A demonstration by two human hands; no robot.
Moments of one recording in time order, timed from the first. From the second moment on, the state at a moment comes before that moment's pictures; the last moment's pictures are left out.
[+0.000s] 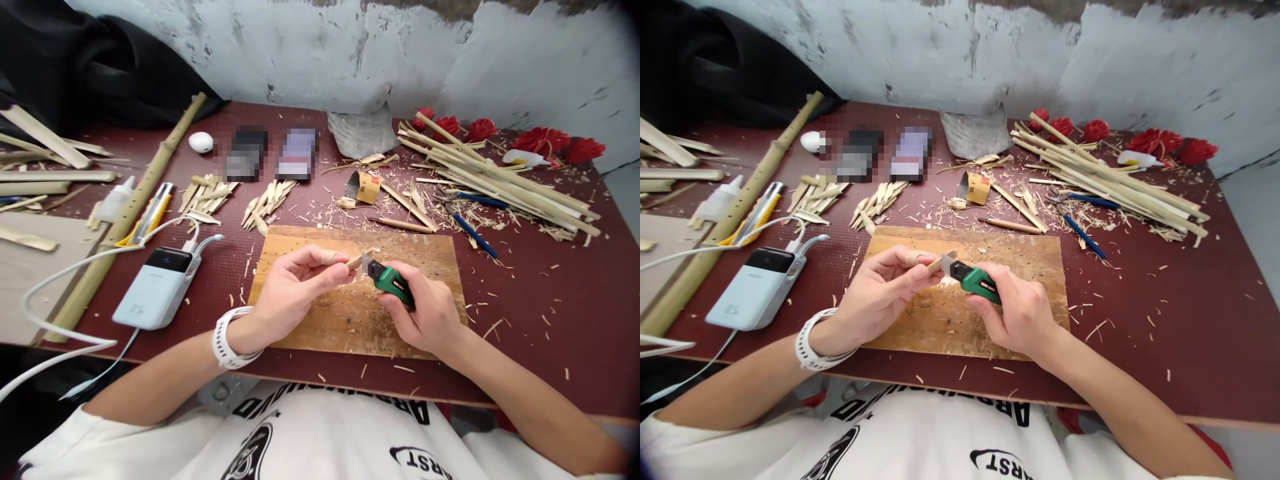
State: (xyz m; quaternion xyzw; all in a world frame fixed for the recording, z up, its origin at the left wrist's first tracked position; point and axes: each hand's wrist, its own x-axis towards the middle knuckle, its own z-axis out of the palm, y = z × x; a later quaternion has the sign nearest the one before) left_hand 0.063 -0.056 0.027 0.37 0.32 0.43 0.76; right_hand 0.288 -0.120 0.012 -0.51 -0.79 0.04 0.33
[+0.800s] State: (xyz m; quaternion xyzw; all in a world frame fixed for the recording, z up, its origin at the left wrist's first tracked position) left_hand 0.058 -0.055 0.030 0.39 0.33 0.35 0.79; right_hand 0.294 -0.118 0.015 -0.45 -0.83 0.08 0.33
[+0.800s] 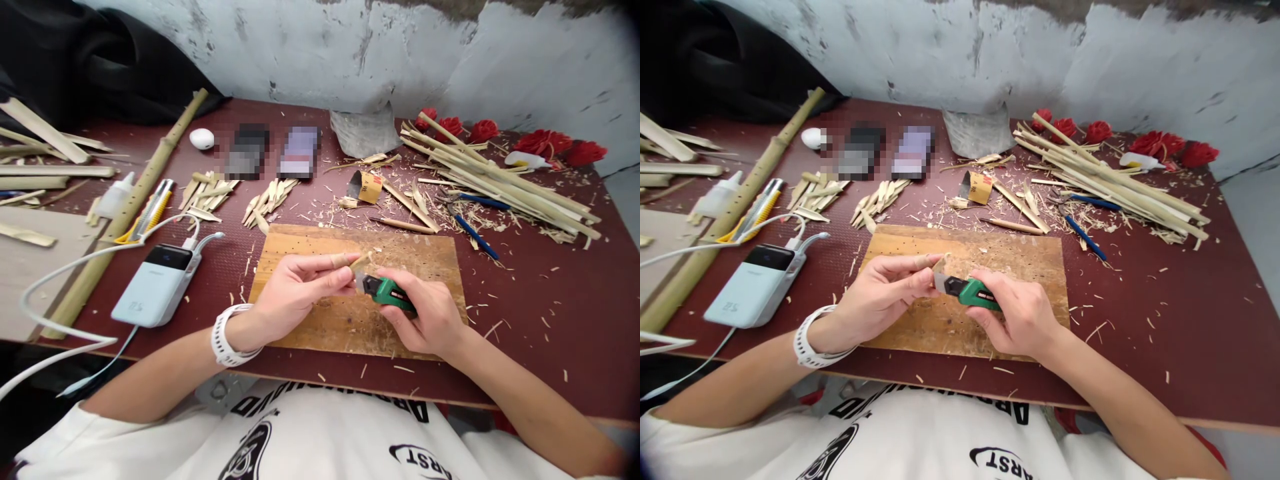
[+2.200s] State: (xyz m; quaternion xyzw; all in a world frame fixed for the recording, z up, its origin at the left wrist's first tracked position) left_hand 0.052 -0.053 0.036 0.44 0.27 0.30 0.81; right_hand 0.294 -0.121 0.016 -0.43 -0.84 0.06 0.33
